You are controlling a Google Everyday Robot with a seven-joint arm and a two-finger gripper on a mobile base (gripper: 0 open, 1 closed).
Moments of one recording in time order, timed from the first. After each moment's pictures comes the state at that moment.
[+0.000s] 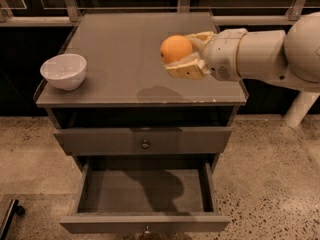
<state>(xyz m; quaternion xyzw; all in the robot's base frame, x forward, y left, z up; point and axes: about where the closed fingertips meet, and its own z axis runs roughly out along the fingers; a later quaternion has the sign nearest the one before) 0.571 -0.066 0.967 -0.47 0.66 0.13 0.56</state>
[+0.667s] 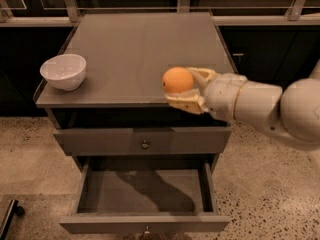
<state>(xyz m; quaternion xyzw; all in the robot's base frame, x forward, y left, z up) 0.542 -0.068 0.907 -0.42 0.66 0.17 0.60</state>
